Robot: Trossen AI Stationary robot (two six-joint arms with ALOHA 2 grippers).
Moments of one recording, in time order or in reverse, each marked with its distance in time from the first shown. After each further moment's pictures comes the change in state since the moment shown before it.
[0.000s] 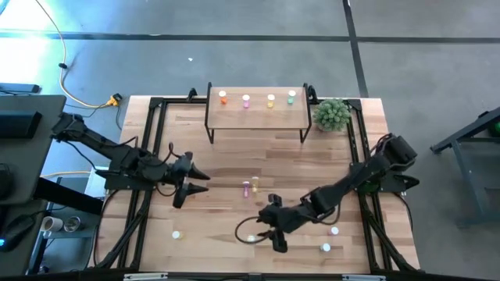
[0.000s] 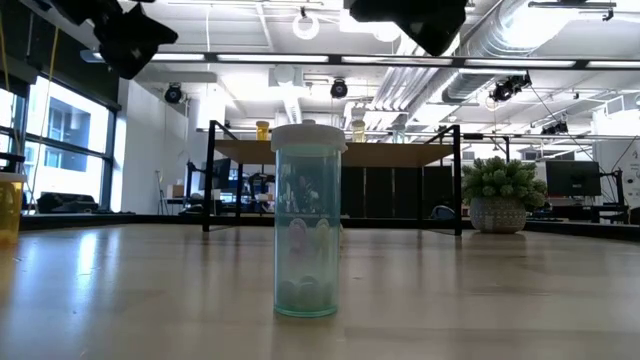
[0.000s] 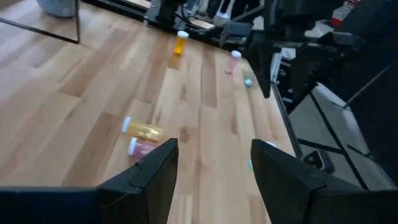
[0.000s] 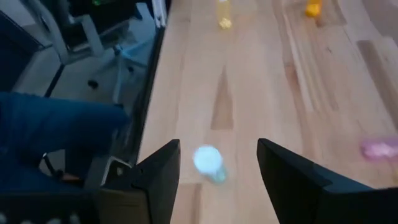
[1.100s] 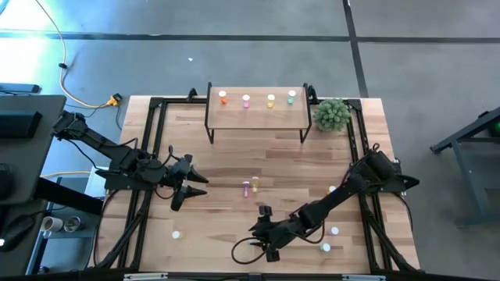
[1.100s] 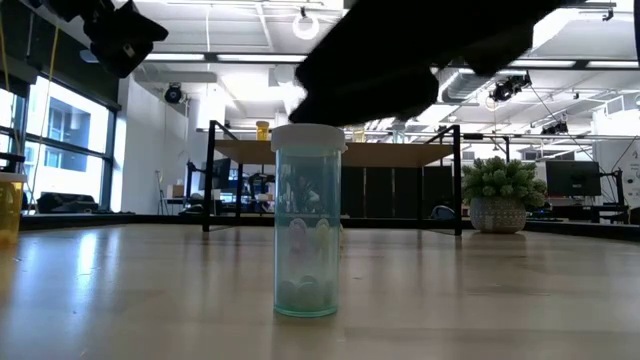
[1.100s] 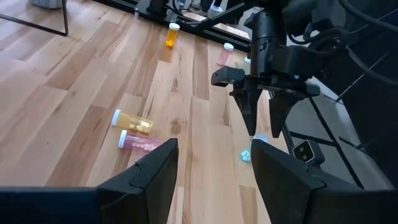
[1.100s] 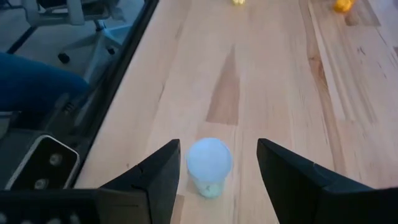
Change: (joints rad) left arm -0.038 0.000 0.000 -0.015 -0.004 -0.018; right arm 0.041 0.245 0.000 0.241 0.098 -0.182
